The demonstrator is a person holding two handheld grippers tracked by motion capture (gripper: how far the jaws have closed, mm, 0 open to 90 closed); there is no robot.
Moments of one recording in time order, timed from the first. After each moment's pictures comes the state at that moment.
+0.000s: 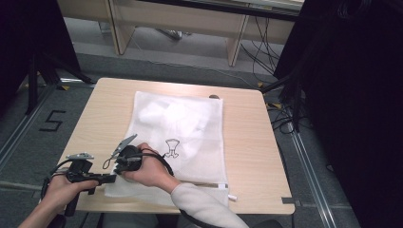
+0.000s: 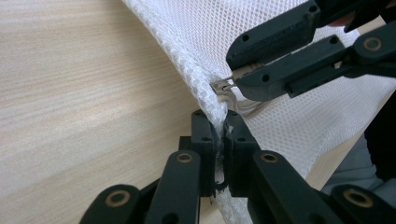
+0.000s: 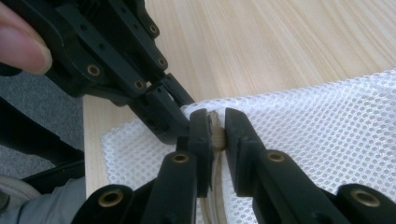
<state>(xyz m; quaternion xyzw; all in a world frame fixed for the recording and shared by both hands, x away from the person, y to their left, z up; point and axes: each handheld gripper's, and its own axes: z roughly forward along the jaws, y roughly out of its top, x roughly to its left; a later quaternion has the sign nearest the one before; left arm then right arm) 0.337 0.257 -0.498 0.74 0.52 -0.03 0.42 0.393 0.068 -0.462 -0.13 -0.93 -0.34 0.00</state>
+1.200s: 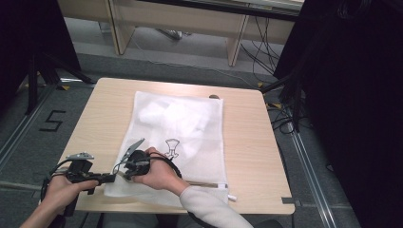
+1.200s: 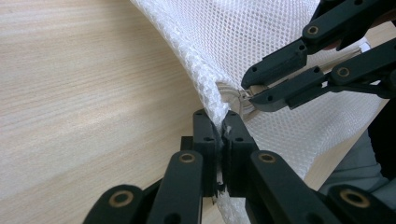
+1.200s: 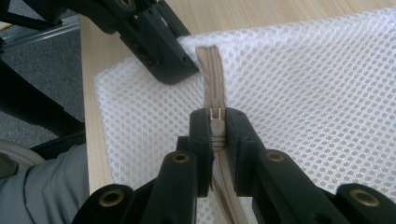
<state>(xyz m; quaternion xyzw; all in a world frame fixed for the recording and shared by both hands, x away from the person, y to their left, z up) 0.334 0.255 -0.493 0.75 0.51 -0.01 0.42 0.390 0.045 -0.475 -0.14 -0.94 -0.31 0.02</state>
